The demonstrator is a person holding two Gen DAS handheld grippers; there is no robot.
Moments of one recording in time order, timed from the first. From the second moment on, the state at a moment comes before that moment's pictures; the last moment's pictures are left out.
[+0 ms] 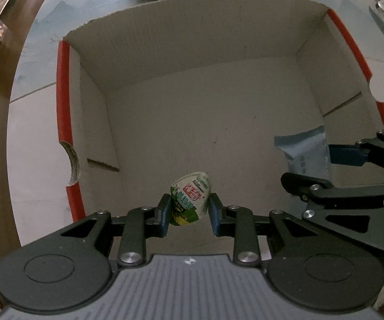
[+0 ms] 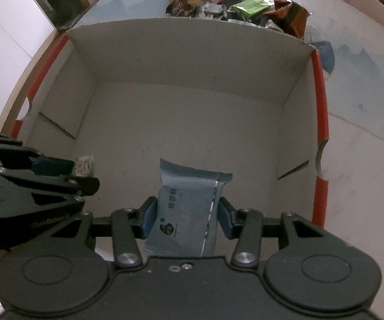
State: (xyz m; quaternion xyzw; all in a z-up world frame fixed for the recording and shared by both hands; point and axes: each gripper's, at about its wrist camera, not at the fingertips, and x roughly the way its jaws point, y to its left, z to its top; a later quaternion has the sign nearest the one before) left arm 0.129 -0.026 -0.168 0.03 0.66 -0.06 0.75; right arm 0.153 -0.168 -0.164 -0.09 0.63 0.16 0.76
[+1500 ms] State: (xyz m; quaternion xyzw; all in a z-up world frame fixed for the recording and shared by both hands) left arm 0.141 -0.002 -0.015 0.04 0.55 -0.06 0.83; right arm 0.174 -0.202 -0.014 -0.05 0.52 0.18 0.83
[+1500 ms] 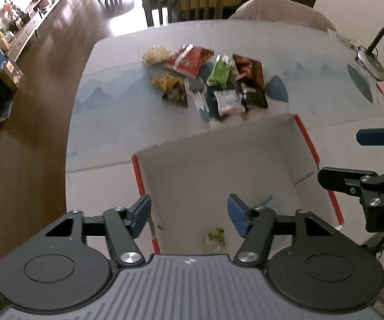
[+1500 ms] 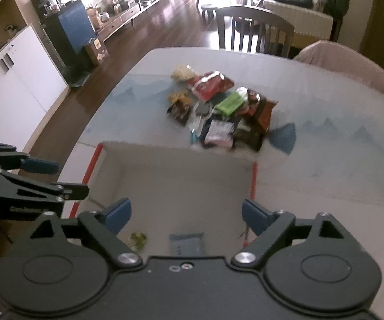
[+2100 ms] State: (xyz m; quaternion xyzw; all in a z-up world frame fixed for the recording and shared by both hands) left arm 0.260 -0.014 -0.011 0.01 0.56 -0.03 0.83; right arm 0.293 -0.227 -0.016 -0.03 0.52 0.16 0.84
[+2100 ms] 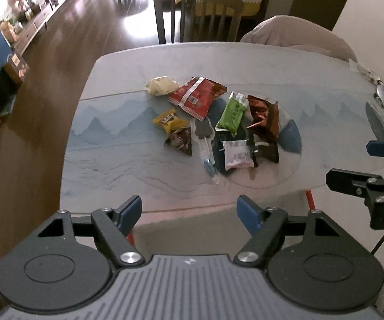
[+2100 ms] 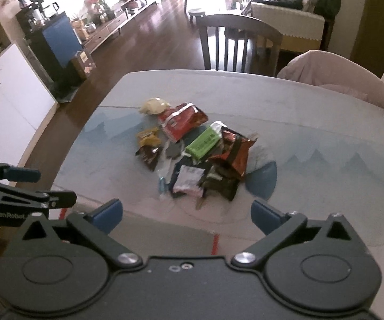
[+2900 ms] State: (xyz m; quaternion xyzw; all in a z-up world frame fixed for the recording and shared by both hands) left arm 0.381 -0.036 -0.150 -0.09 0.66 0.07 0.74; right arm 0.426 -0.262 -0.161 0.01 0.63 0.12 0.77
